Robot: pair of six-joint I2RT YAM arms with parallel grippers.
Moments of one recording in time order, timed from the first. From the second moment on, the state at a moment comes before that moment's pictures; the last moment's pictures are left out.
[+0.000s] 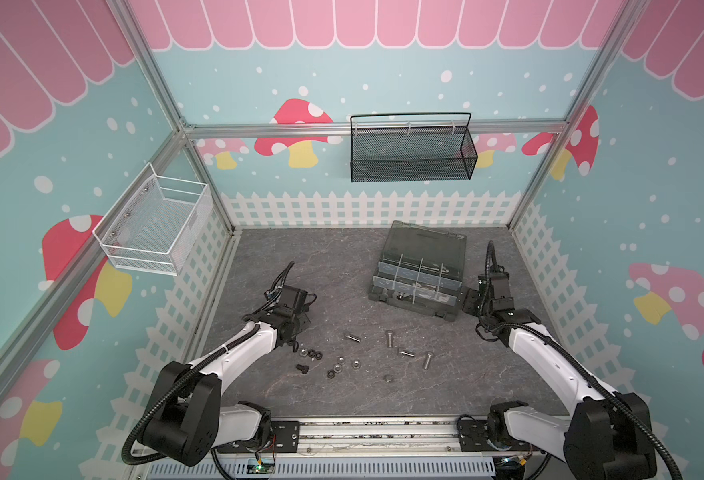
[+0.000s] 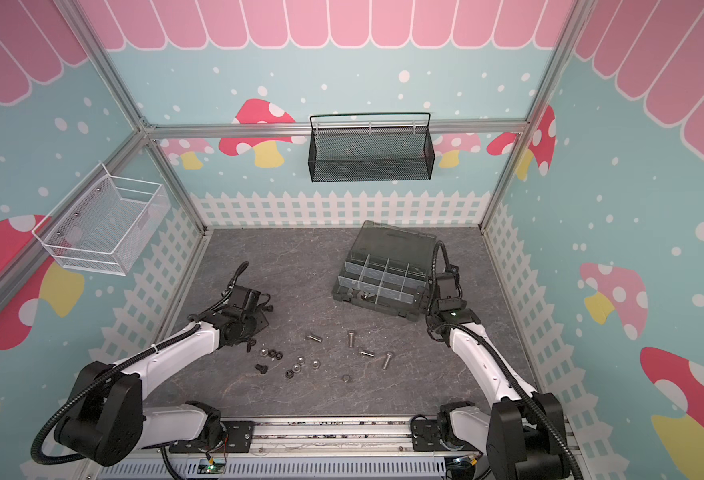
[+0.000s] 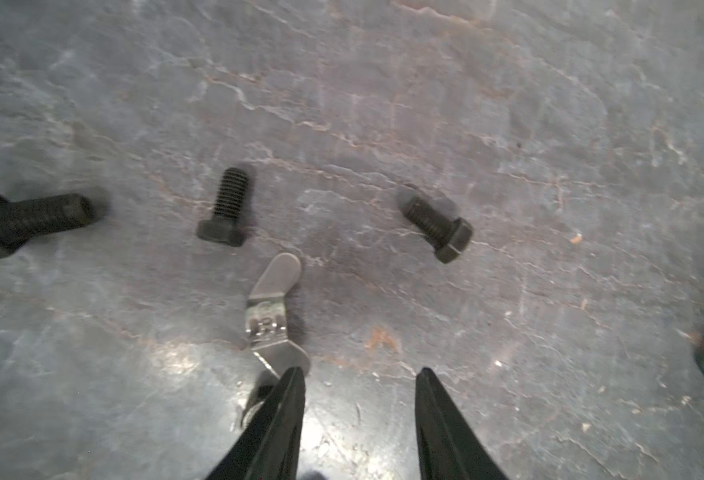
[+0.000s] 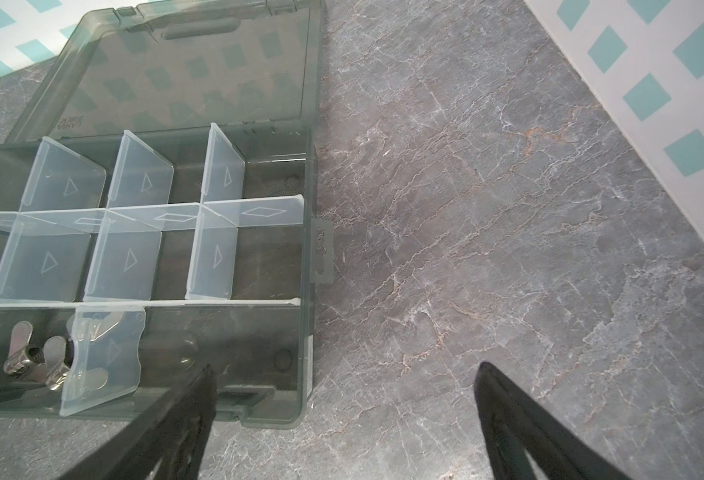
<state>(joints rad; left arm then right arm) -0.29 1.31 0.68 -0.46 -0.24 -0.89 0.16 1.17 0.73 -0.36 0.25 0.41</state>
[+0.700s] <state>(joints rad) -0.20 1.47 0.68 -0.48 -0.26 -0.86 0.16 1.19 0.73 -0.36 0.24 0.41</state>
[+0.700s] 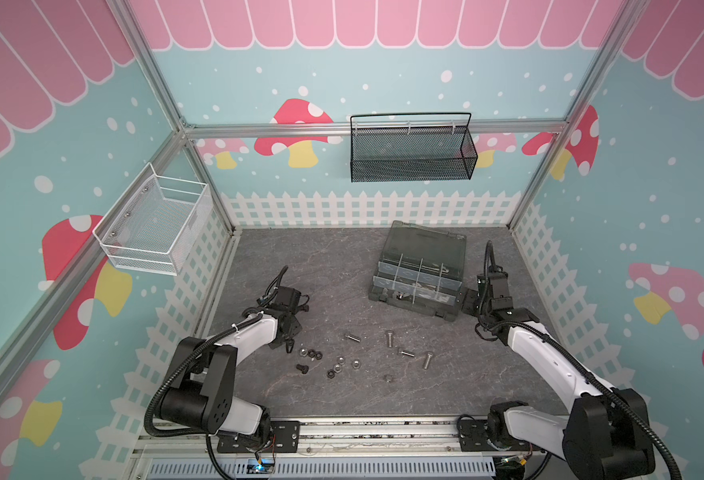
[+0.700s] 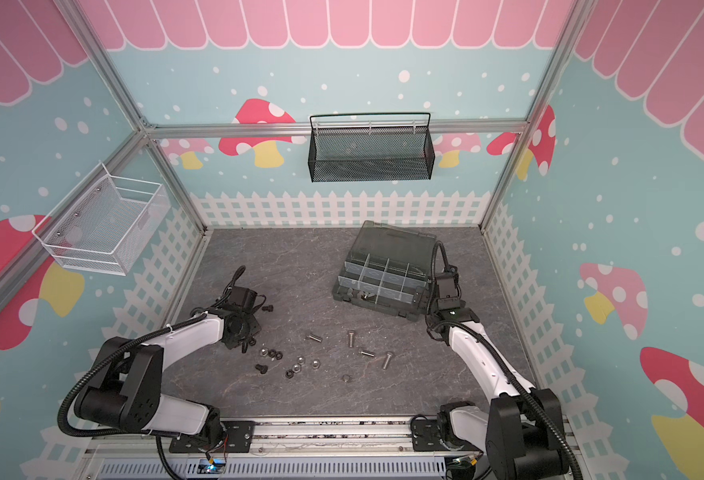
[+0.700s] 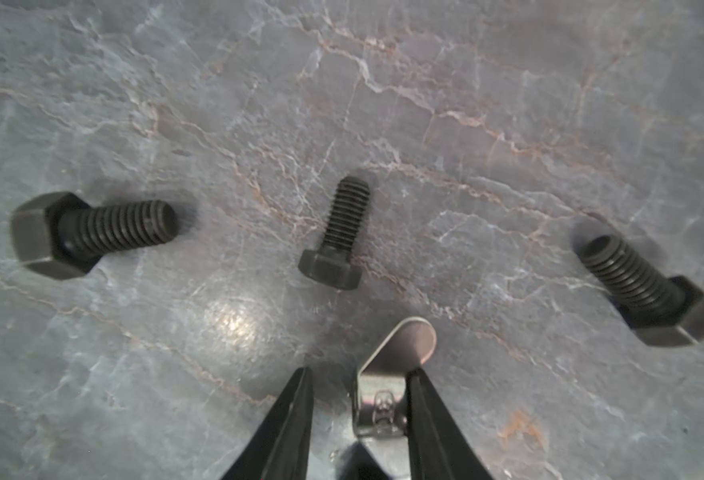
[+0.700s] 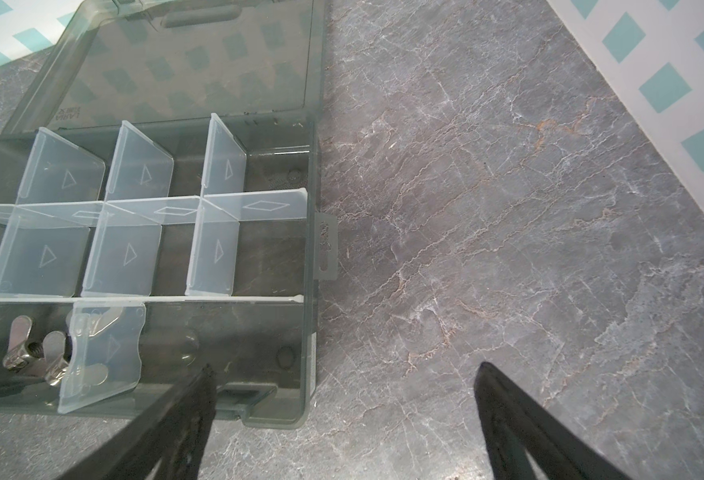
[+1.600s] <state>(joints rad) -0.18 1.47 0.69 -0.44 -0.21 -0.79 0.16 1.19 0.73 -0.36 0.24 0.42</state>
